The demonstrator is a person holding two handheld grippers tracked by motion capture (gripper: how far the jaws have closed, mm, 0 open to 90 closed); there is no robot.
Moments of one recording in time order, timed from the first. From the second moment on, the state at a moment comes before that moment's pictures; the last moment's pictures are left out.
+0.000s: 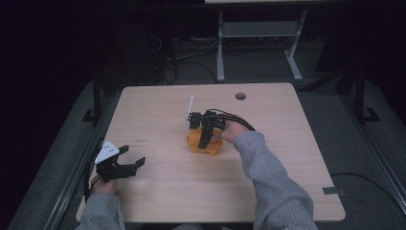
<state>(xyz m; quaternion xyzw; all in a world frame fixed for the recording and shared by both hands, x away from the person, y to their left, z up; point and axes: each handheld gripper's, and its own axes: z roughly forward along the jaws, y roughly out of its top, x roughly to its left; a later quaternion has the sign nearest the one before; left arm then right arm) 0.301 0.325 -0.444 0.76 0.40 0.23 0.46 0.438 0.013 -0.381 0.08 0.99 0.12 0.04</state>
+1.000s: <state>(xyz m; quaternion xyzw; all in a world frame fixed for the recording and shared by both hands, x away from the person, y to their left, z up) 0.301 0.324 -0.444 0.76 0.40 0.23 0.46 0.441 0.012 -0.383 0.08 0.99 0.13 0.03</state>
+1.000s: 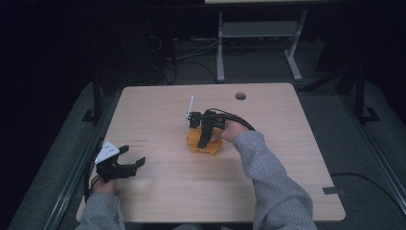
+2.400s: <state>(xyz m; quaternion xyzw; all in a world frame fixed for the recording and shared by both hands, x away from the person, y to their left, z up) 0.301 0.324 -0.445 0.76 0.40 0.23 0.46 0.436 -0.002 -0.374 0.13 0.97 0.18 0.03</state>
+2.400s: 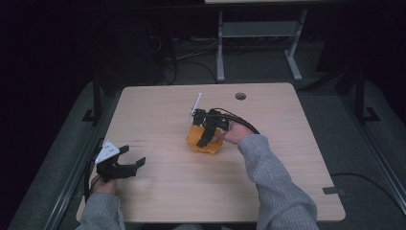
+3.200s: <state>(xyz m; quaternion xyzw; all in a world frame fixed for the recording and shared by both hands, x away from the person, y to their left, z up) 0.301 0.324 -0.444 0.76 0.40 0.23 0.45 0.432 -0.021 -0.366 0.16 0.96 0.22 0.04</state>
